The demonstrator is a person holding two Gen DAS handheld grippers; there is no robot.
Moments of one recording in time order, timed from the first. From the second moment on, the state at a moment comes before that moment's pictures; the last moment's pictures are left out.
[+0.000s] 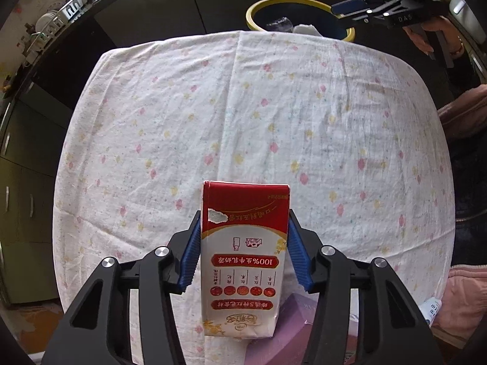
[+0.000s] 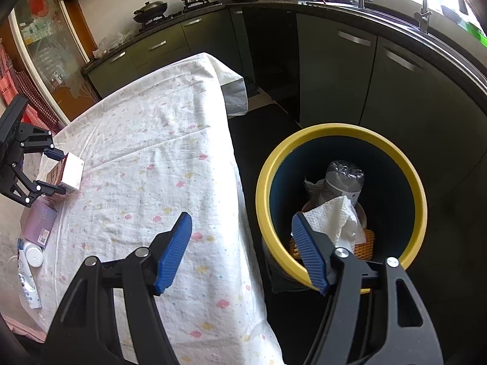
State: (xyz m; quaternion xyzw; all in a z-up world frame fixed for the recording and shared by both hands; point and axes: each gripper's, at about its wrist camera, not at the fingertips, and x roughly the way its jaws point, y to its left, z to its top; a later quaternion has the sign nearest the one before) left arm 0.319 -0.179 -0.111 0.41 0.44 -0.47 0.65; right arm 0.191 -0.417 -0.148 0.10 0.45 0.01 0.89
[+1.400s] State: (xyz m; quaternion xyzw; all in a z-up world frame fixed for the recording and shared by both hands) left arm 0.271 -0.541 -0.083 0.38 0.33 -0.56 0.66; right arm 0.072 -0.574 -0.151 0.19 0.40 -0.09 0.89
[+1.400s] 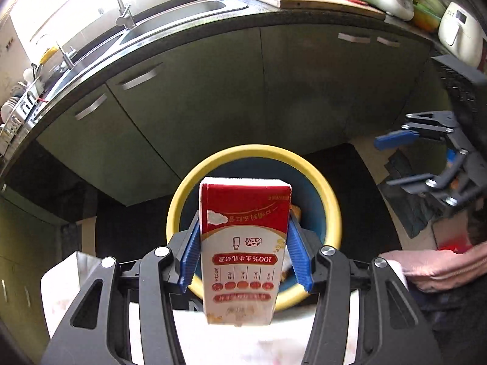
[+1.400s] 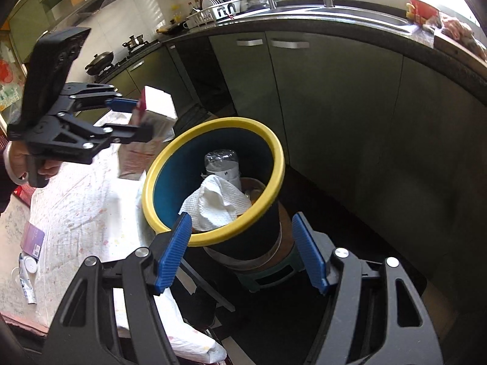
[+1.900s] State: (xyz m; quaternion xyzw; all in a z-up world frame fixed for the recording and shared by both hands) left arm 0.240 -0.433 -0.010 0.29 0.34 -0.48 0.76; right arm 0.087 -0.548 -0.156 0.18 0.40 -0.03 0.90
